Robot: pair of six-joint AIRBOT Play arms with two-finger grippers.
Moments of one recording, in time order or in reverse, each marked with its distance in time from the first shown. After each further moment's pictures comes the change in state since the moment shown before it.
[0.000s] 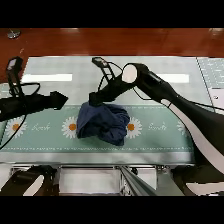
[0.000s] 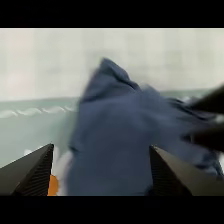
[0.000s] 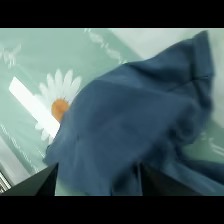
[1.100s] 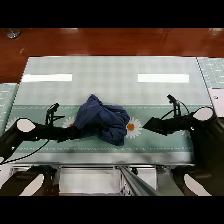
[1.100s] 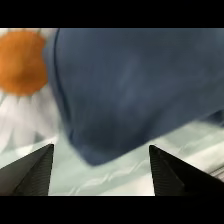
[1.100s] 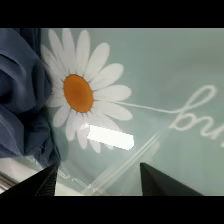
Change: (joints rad) left arm 0.071 -0.198 -0.427 -0.324 0.006 0.267; right arm -0.571 0.640 -1.052 0.173 -0.011 -0.132
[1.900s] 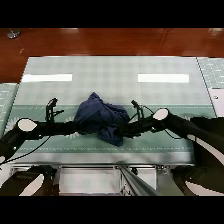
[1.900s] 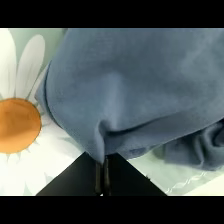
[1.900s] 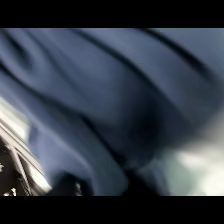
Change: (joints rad) left arm -0.023 -0.008 0.003 -0.111 0.139 0.076; right arm 0.475 -0.359 0.158 0.401 -0.200 -0.068
